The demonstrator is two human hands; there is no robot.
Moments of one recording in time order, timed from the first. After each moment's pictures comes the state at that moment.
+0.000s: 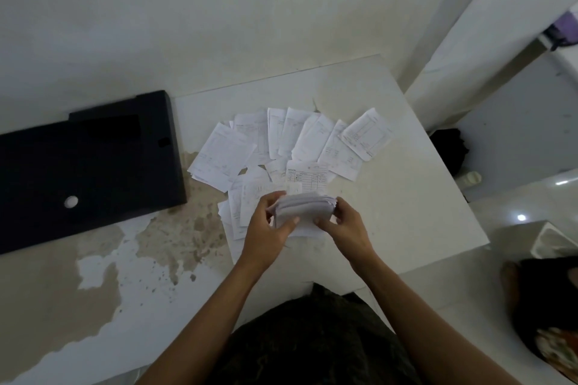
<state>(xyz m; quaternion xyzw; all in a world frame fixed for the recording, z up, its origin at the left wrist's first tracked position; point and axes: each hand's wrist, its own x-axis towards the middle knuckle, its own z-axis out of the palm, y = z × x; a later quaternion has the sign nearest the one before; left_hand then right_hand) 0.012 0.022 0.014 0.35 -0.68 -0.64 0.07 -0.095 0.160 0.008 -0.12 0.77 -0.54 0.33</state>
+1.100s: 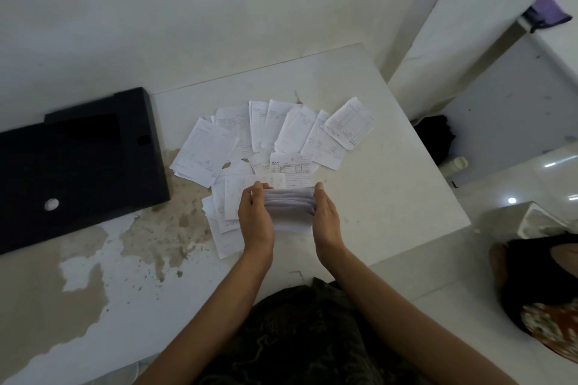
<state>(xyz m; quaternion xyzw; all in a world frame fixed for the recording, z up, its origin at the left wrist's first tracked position) -0.024 0.053 0.021 0.50 -0.51 -0.66 0.22 -0.077 0.143 0.022 0.06 0.70 -0.64 0.32</state>
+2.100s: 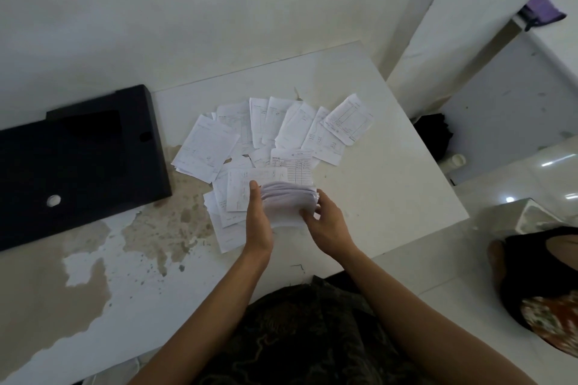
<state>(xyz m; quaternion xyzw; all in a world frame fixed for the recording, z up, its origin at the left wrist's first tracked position) -0.007 0.056 0.013 0.42 -0.47 -0.75 0.20 -0.078 0.170 -0.005 -0.15 0.82 -0.47 0.30</state>
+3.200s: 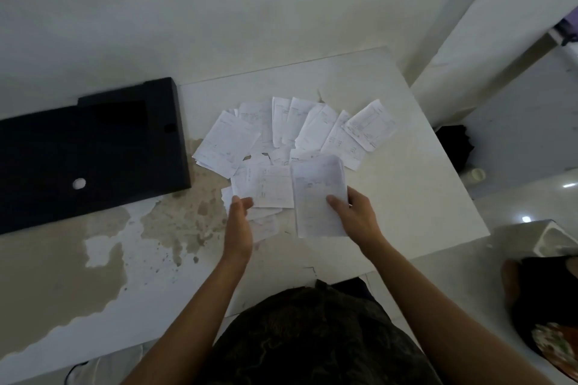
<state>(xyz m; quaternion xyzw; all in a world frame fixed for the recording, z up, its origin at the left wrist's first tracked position) 0.042 0.012 -0.009 0.53 -0.54 -0.64 0.12 -0.105 0.170 0.017 -0.10 0.82 -0.47 0.32</state>
